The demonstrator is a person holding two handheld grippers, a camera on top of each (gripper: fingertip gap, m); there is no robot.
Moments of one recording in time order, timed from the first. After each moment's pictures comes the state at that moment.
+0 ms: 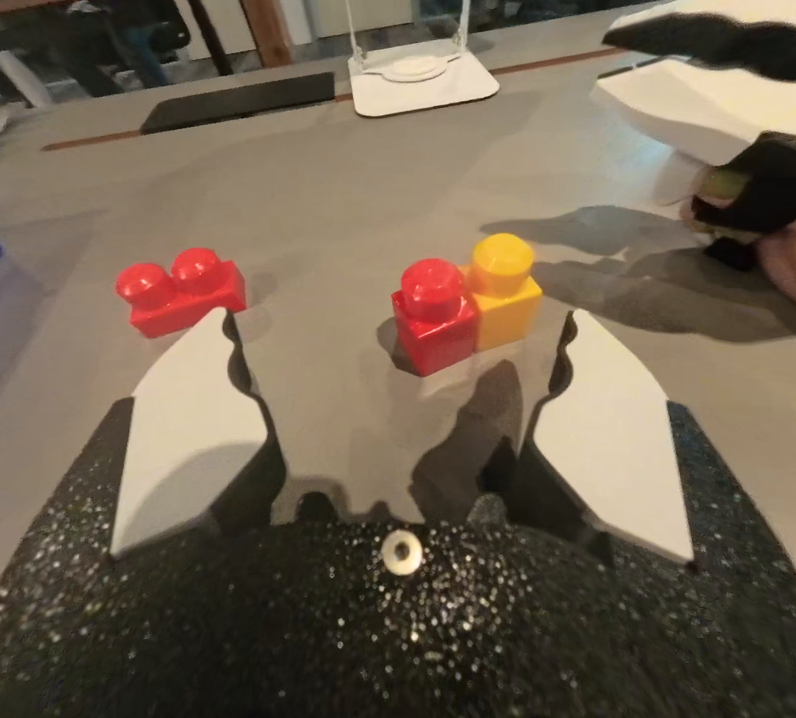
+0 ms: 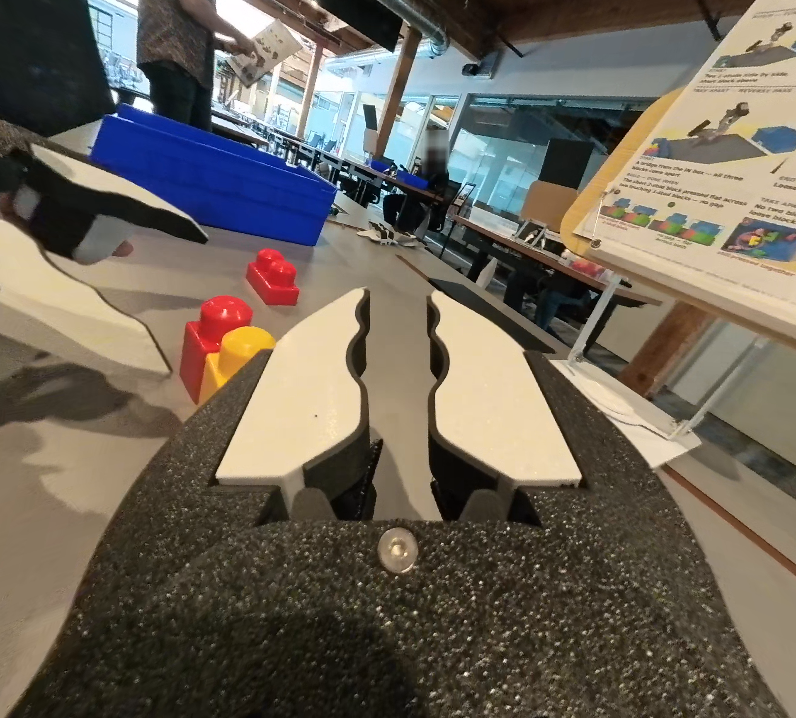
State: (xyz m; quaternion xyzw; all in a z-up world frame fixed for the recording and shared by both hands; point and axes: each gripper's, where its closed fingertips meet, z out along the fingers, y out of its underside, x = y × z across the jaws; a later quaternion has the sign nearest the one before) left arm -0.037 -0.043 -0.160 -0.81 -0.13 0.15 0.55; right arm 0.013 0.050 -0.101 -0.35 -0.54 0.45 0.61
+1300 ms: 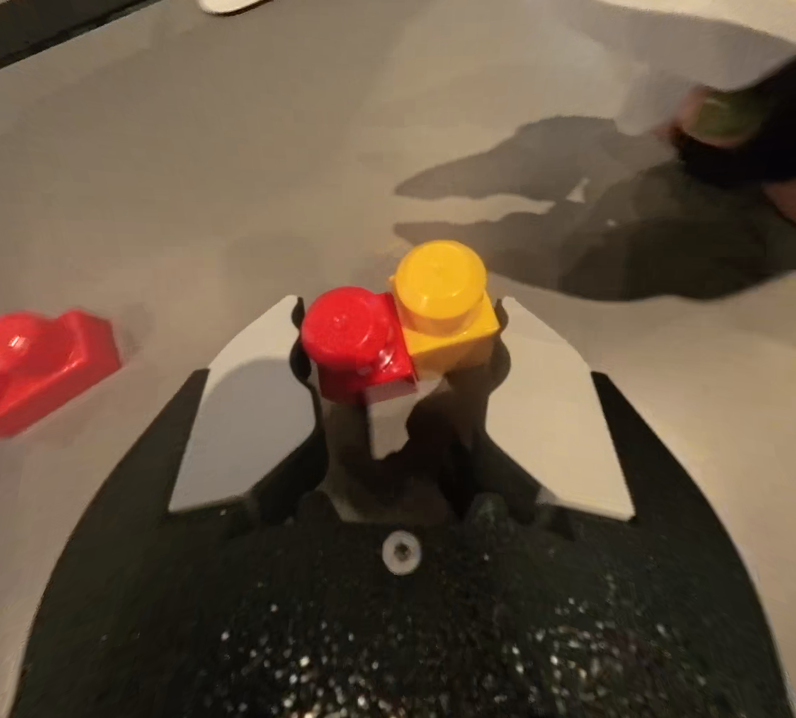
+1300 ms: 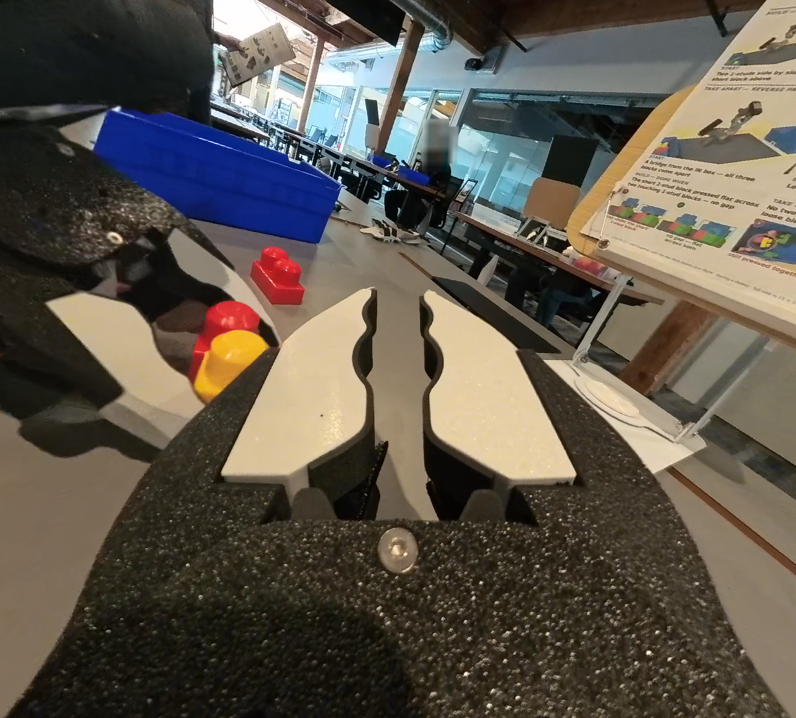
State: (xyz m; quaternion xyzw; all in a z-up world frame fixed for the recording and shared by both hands) left arm -0.012 -0.003 -0.201 -0.89 -0.01 0.09 0.44; right arm 0.010 0.044 -0.102 -0.35 -0.55 0.45 0.61
